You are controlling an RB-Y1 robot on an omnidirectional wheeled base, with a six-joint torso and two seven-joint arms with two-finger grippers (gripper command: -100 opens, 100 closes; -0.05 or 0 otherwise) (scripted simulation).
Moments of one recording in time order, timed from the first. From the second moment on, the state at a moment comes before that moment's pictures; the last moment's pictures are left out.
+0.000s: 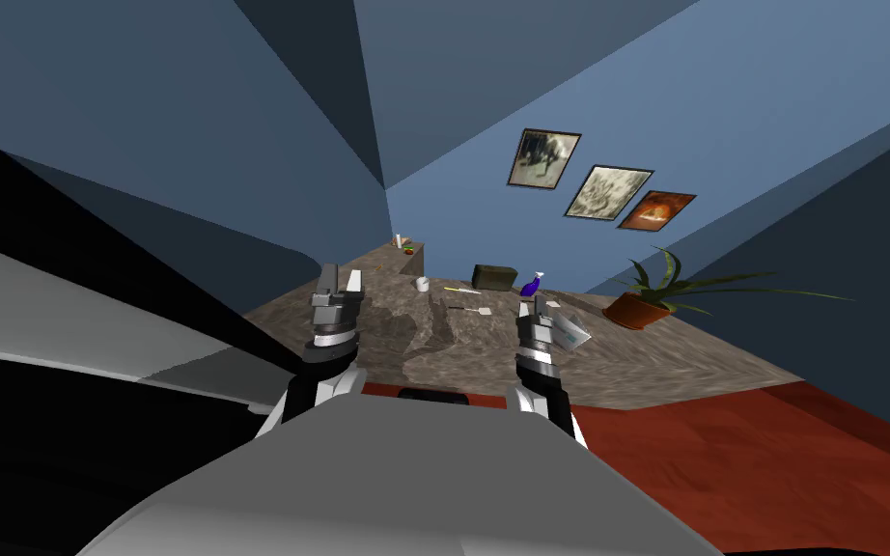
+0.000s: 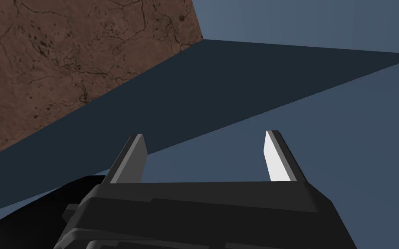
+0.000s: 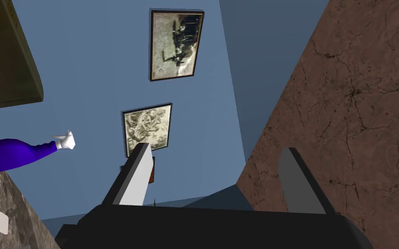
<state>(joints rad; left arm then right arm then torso) 0.54 0.02 -0.07 -2.34 0.00 -0.65 -0.15 0.55 0.02 0.04 -2.25 -0.05 -0.41 0.14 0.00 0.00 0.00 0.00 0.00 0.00</state>
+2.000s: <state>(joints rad) 0.54 0.02 -0.07 -2.34 0.00 -0.65 -0.15 0.37 -0.52 0.02 -2.12 0.01 -0.48 0.01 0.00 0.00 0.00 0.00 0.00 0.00</state>
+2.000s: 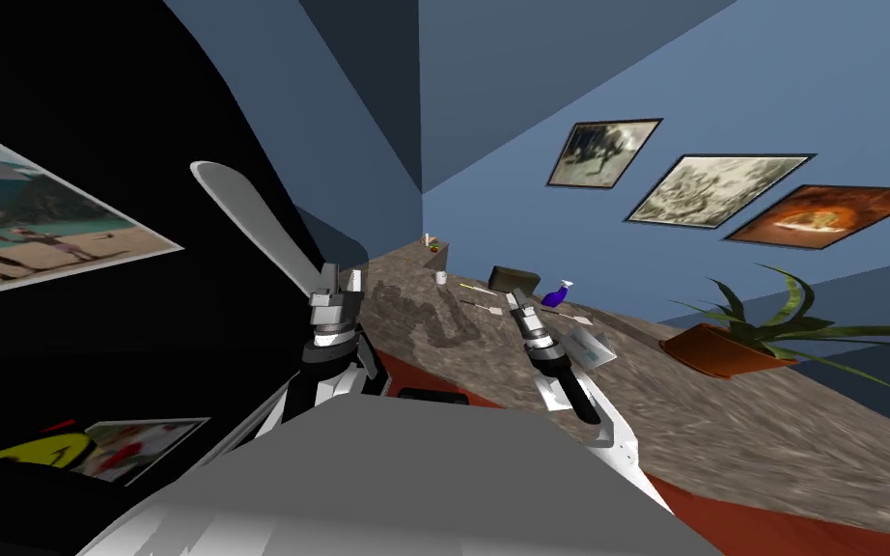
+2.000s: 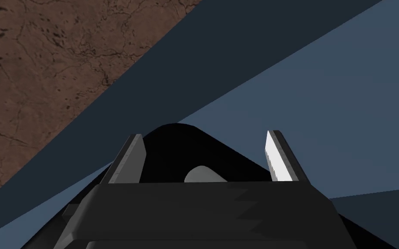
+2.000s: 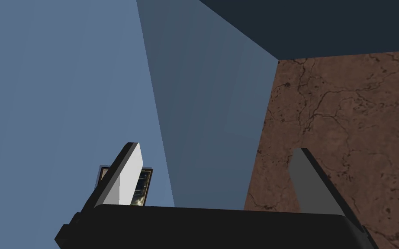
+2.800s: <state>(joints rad) 0.54 0.02 -0.07 -2.34 0.00 -0.65 -0.15 0.29 -0.76 0.04 -2.00 0.07 -0.53 -0.03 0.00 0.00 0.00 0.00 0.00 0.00</state>
